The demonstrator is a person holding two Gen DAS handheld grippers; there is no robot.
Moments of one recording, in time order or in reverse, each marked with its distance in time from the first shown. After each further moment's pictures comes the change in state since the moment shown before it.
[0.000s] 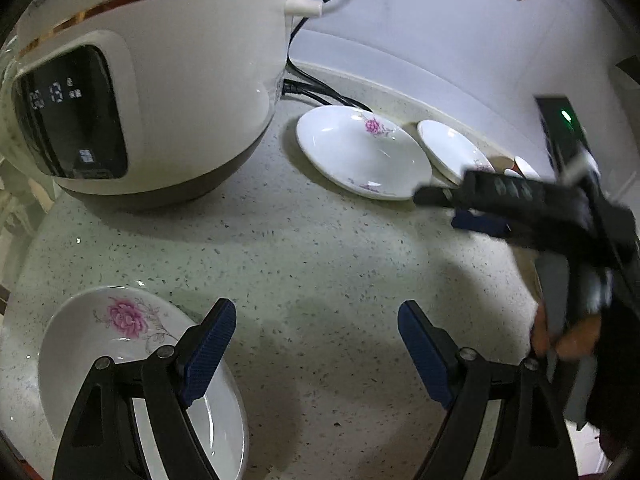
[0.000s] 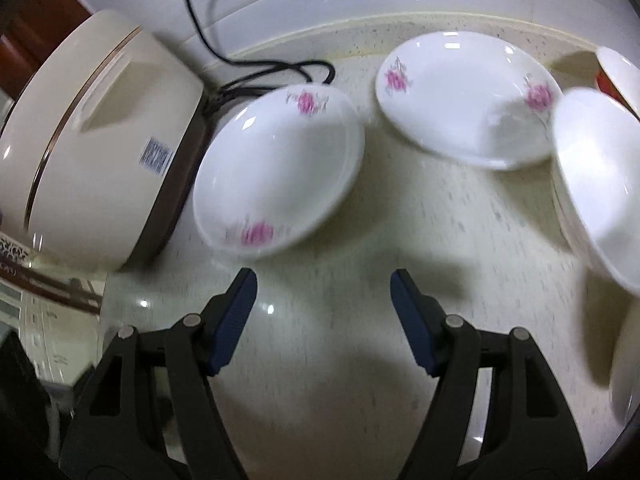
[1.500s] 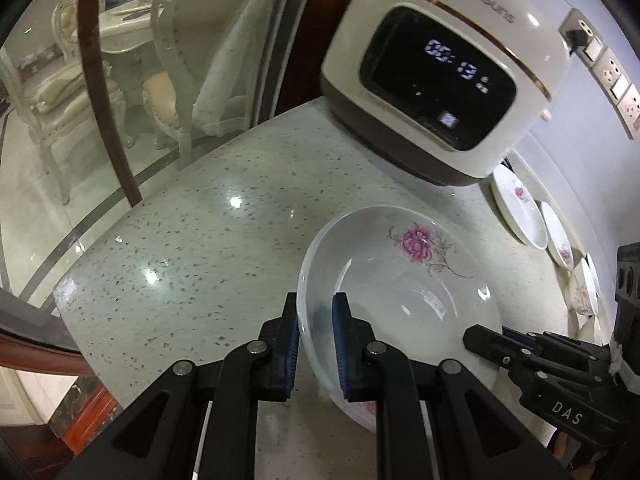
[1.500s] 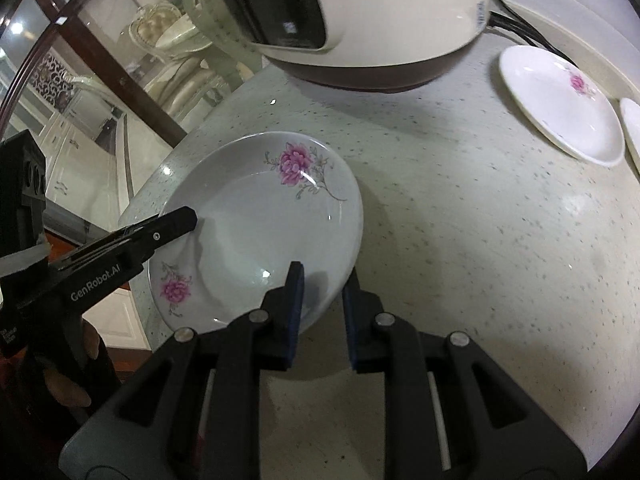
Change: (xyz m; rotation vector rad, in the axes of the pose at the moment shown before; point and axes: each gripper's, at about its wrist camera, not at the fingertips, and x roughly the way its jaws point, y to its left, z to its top) left arm -0.081 0.148 -0.077 -0.428 -0.060 0.197; right arm 0.023 0.179 -0.141 -0.540 0.192 0.136
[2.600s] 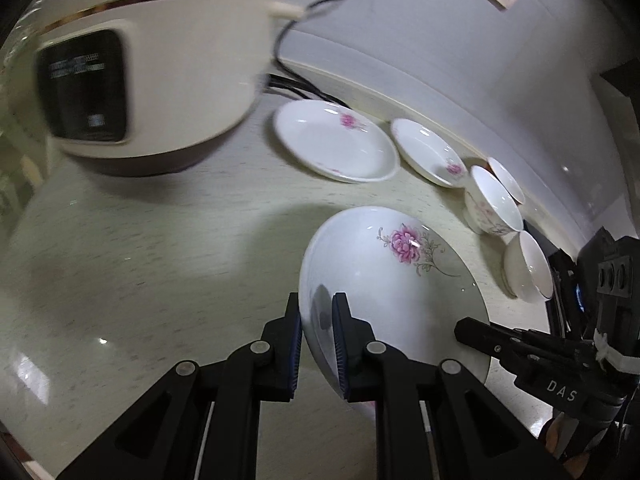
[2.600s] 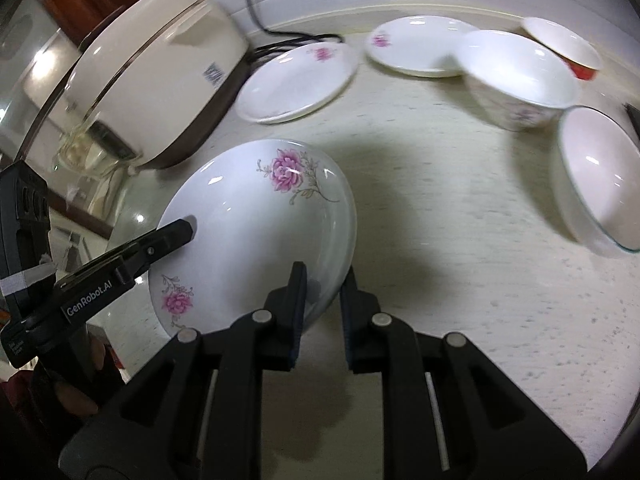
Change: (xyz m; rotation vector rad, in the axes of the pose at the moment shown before) left arm 0.014 -0.174 -0.022 0.370 0.063 -0.237; right arm -0.111 -0.140 -0.094 0.408 -0.182 -0.118
